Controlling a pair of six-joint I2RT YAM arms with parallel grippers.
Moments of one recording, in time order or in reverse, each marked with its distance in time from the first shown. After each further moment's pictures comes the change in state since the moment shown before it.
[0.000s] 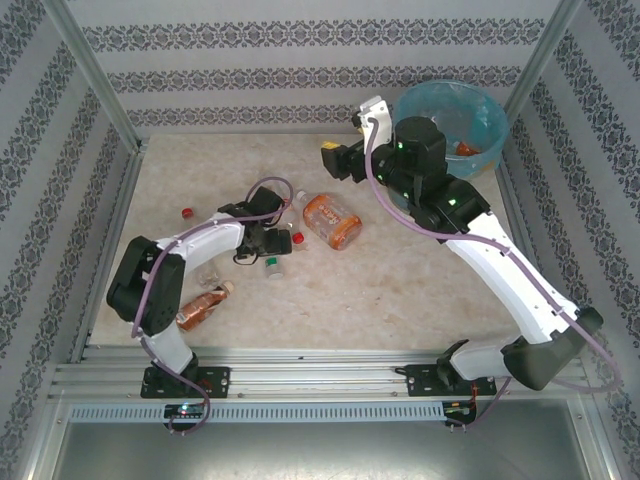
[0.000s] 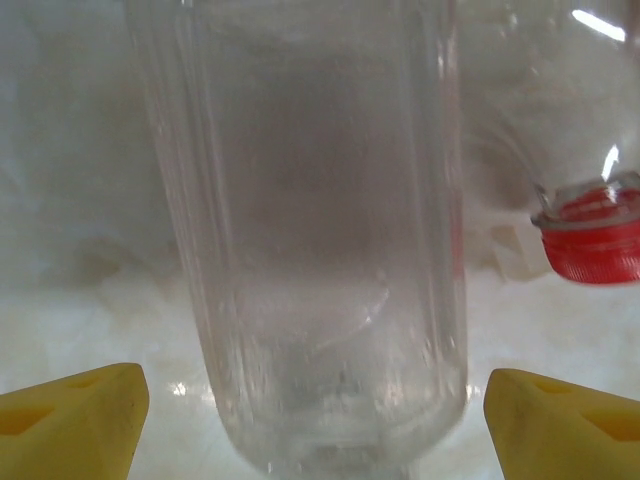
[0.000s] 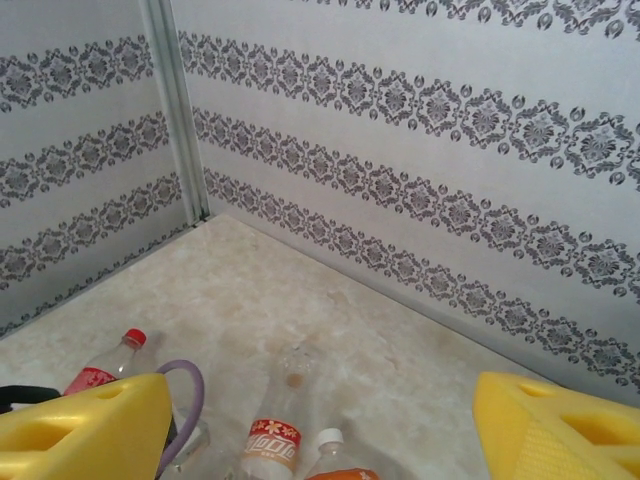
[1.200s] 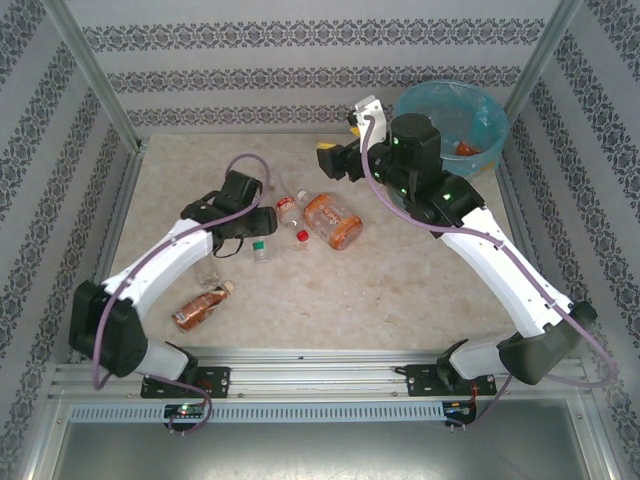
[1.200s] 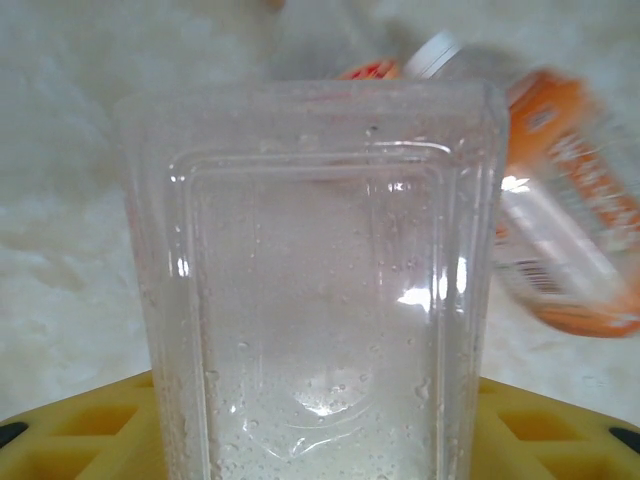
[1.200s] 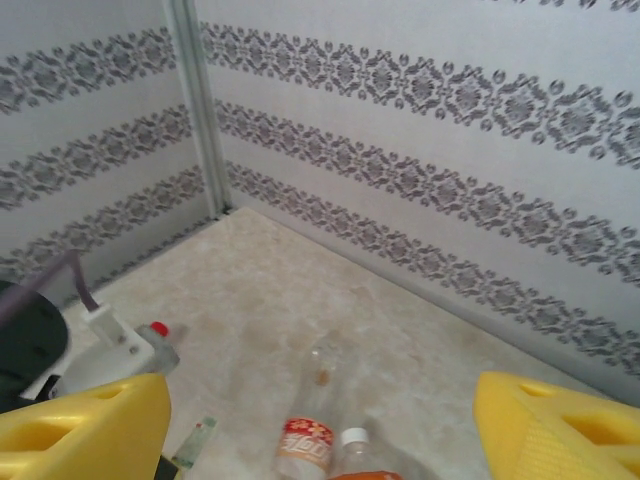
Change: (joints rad) left arm 0.026 -0.323 0.028 -0.025 -0.018 0.091; right arm -0.033 0.031 0.011 0.004 -0.106 0.033
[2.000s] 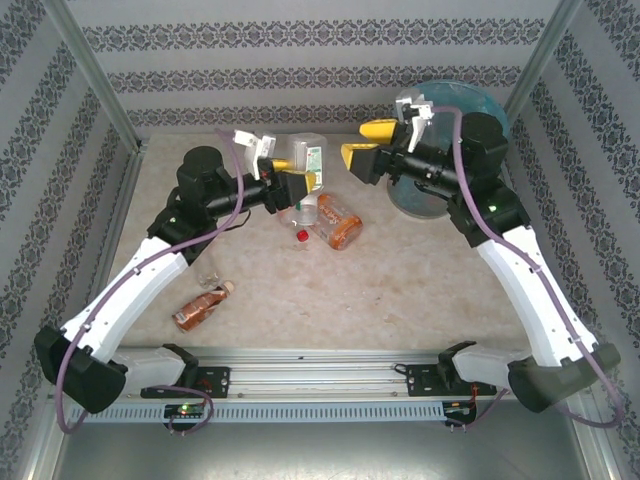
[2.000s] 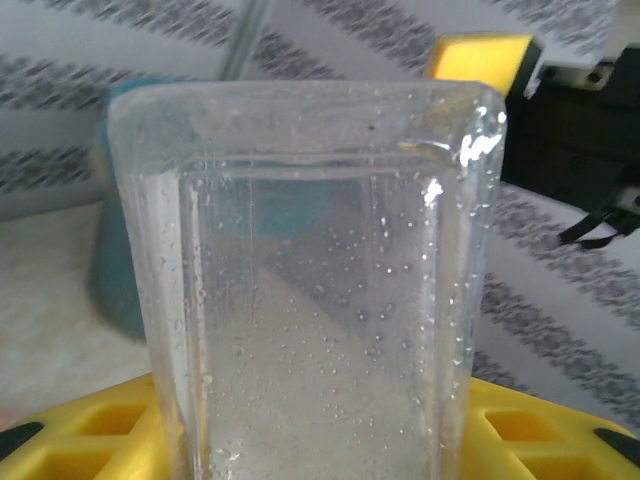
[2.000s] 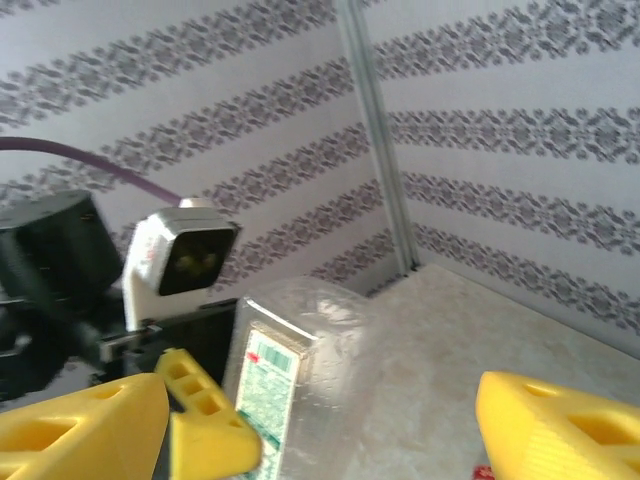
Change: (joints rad) left arm -0.056 -0.172 0.069 0.628 0.663 0.064; right arm -0.199 -0.169 -0.086 0.143 -0.594 0.279
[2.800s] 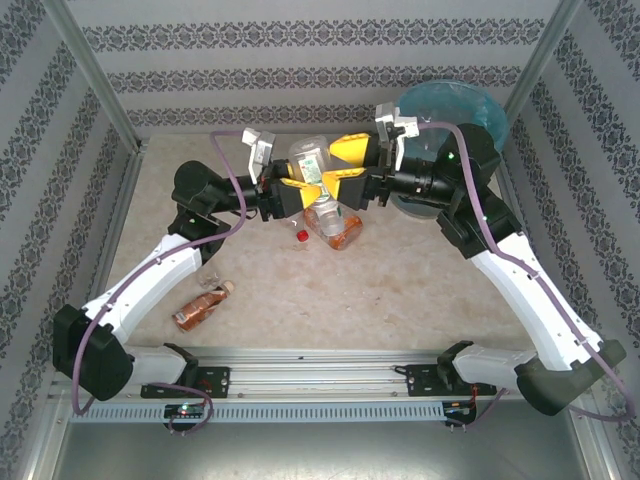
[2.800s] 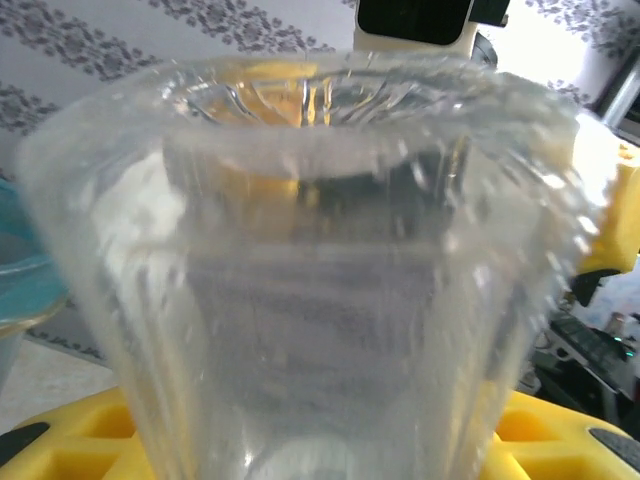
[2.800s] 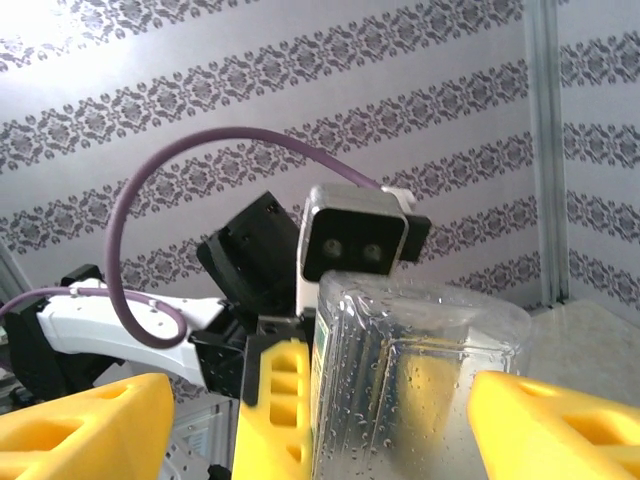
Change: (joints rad) left arm 0.010 0.073 -0.129 0.703 0.425 -0.367; right arm 0.161 -0.006 -0.018 0.113 -0.130 0.037
